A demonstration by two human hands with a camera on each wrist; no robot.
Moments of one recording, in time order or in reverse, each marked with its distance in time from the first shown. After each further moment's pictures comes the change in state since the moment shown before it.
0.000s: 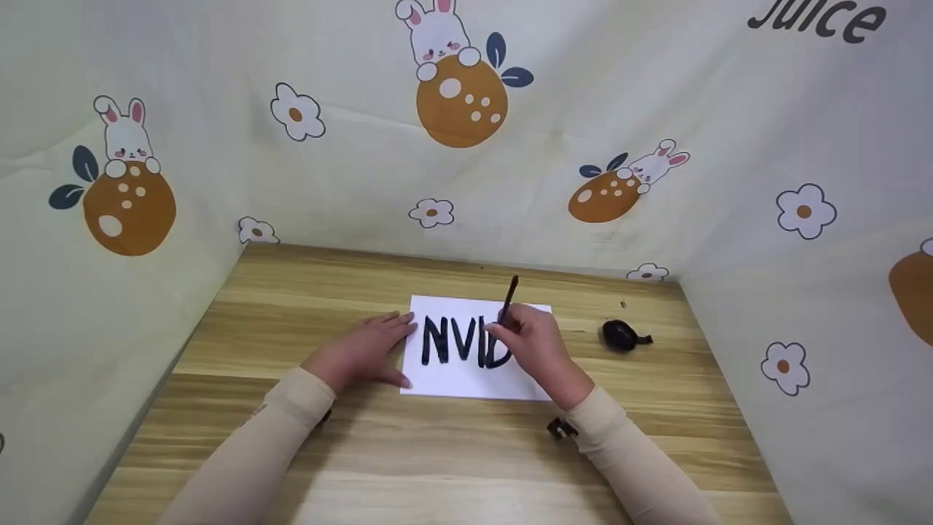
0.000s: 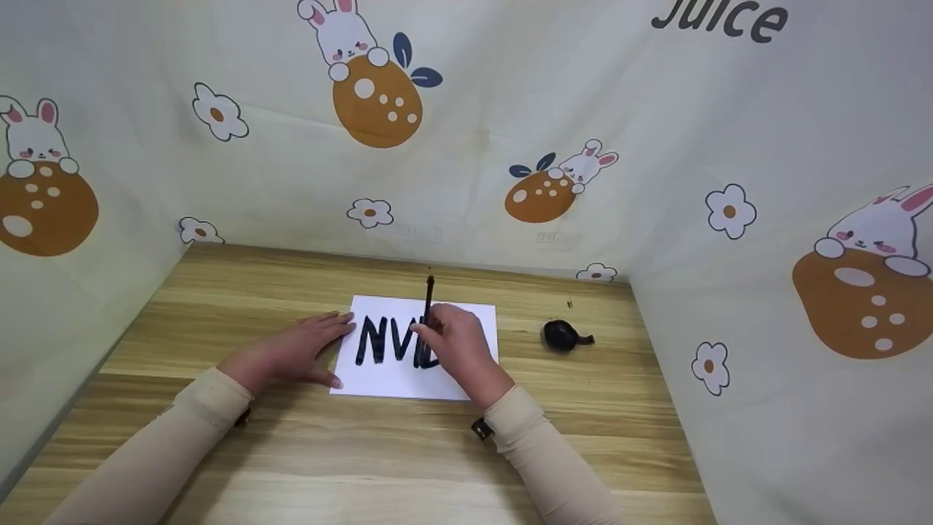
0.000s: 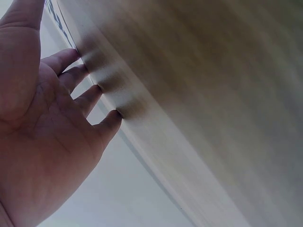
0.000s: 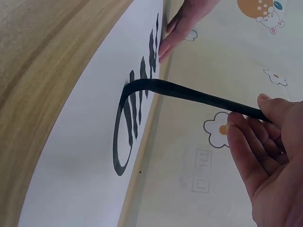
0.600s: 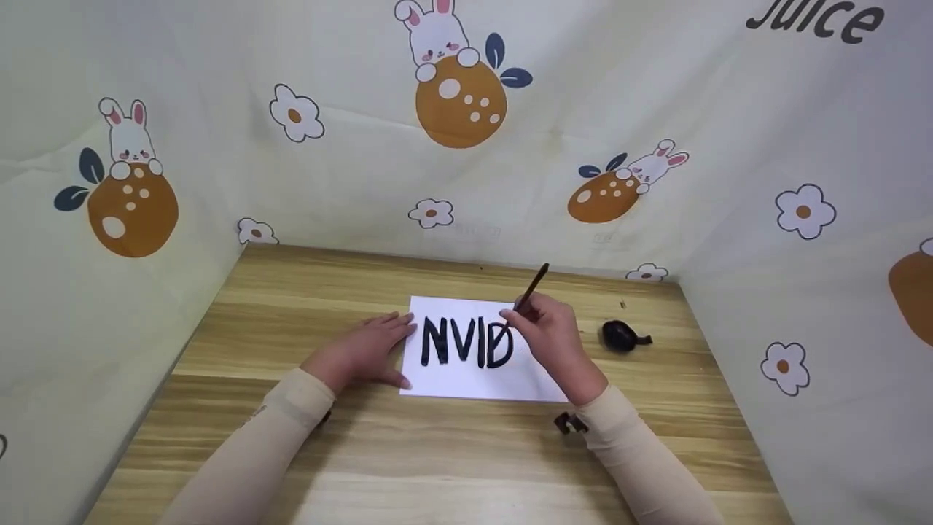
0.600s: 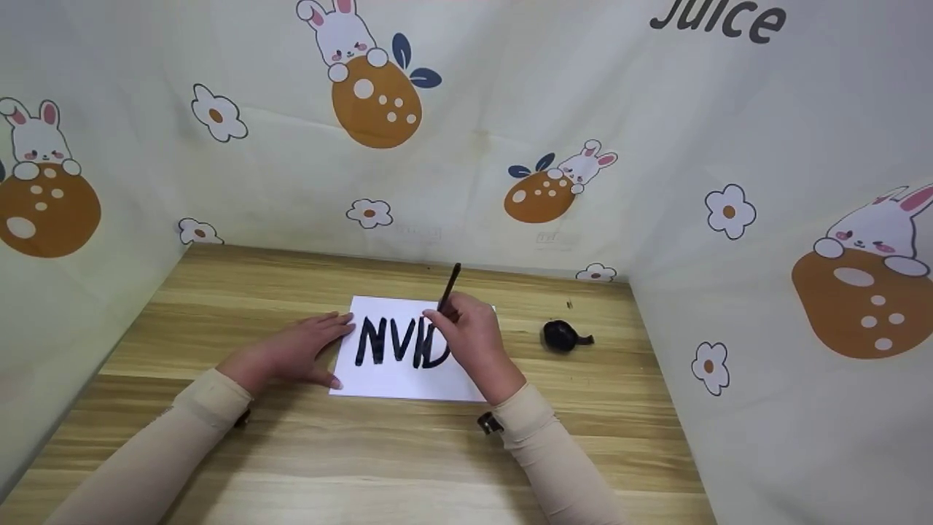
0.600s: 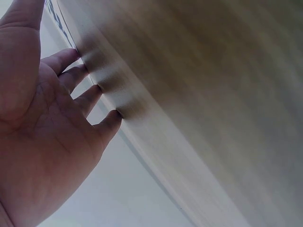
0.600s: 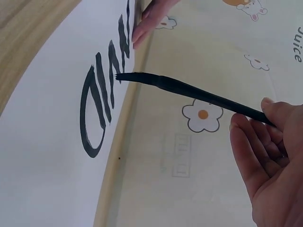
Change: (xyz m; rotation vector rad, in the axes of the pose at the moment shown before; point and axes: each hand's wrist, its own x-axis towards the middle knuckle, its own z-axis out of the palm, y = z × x) left_hand 0.001 0.003 -0.003 0.010 -0.019 -0.021; right_hand 0.006 -0.003 -0.024 0.110 0.100 0.083
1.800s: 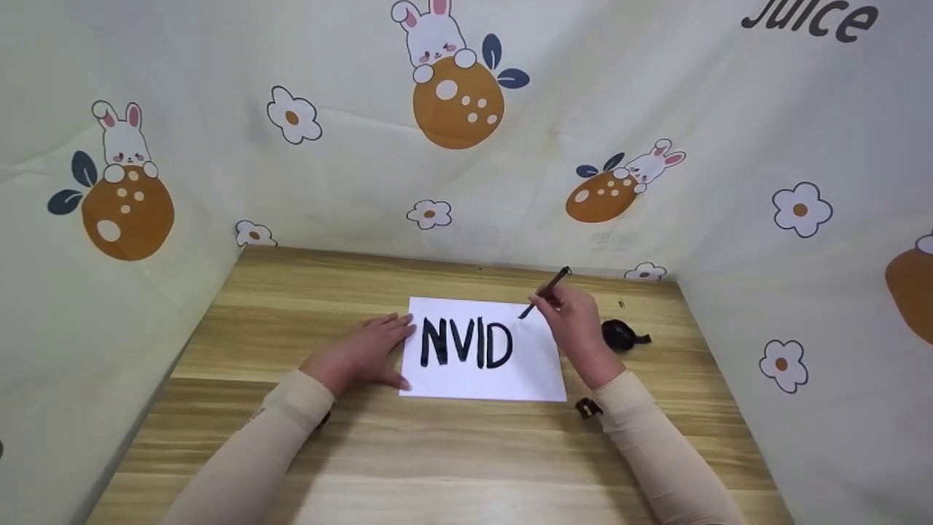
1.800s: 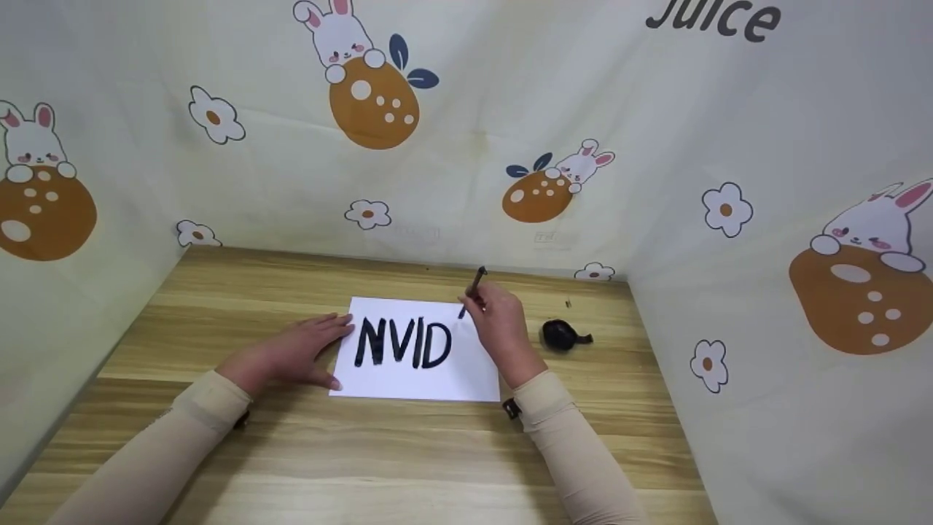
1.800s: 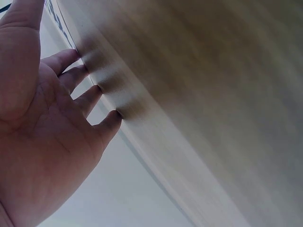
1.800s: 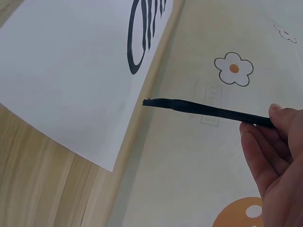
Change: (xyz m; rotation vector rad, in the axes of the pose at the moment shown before) left_hand -0.004 0.003 -0.002 -0.030 0.007 0.003; right_hand 0.016 0.042 -0.024 -0.256 0.069 -0.055
